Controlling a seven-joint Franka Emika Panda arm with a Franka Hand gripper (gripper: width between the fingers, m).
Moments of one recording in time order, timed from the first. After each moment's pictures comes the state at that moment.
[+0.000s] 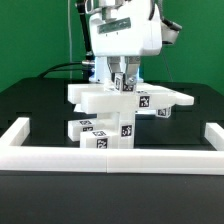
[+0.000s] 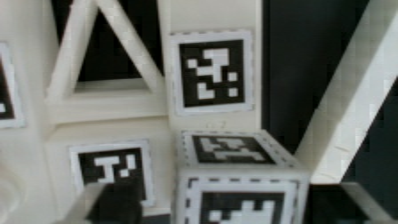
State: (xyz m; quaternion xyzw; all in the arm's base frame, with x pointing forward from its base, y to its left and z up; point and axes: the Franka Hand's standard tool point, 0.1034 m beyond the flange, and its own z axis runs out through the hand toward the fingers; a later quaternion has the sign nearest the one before) arm 0.564 -0.024 0.115 -0.83 0.55 -0.02 0.06
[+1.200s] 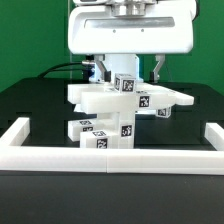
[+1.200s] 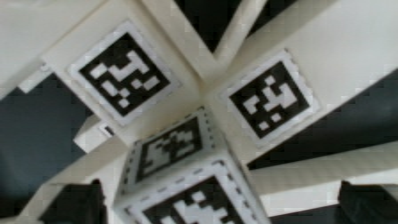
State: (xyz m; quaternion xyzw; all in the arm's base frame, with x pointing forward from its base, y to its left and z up) arm 0.569 -0.017 0.118 -1.00 0.05 -0.06 0.02
